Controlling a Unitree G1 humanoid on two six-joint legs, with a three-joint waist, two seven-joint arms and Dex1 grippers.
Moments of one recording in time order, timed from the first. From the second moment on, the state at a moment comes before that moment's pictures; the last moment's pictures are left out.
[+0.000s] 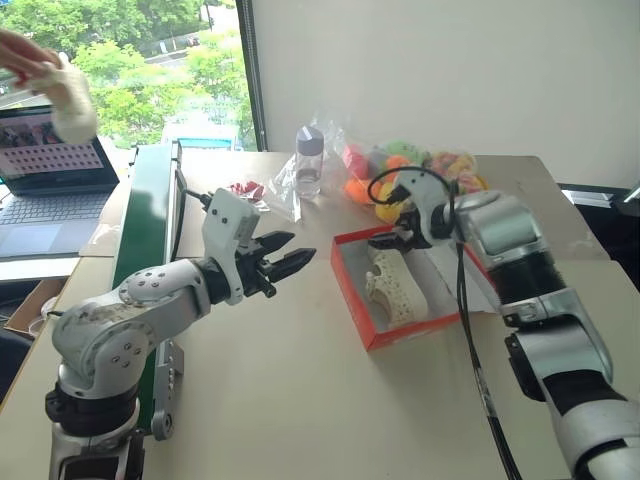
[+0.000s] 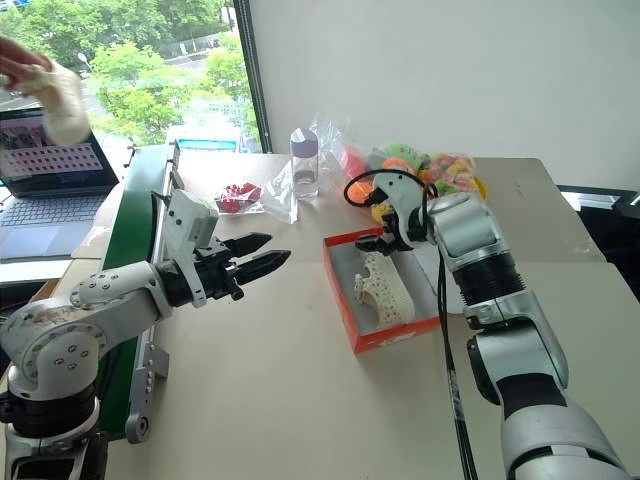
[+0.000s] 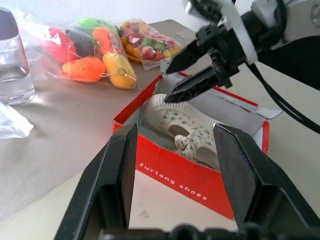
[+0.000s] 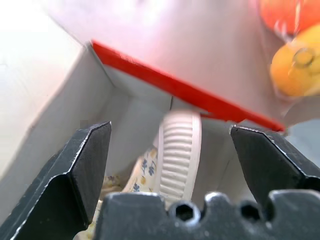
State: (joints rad) left arm -0.44 0.56 0.14 -0.63 -0.91 1.11 -0.27; right arm -1.05 -0.54 0.22 0.25 0.12 1.06 0.84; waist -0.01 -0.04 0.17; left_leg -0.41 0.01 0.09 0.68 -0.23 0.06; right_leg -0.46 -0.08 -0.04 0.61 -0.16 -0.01
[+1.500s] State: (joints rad) left arm -0.31 0.56 0.45 -0.01 -0.29 0.58 -0.07; right arm -0.89 -0.16 0.05 -0.01 0.49 0.88 0.74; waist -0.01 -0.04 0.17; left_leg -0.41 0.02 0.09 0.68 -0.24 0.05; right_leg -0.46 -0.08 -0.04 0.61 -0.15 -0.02
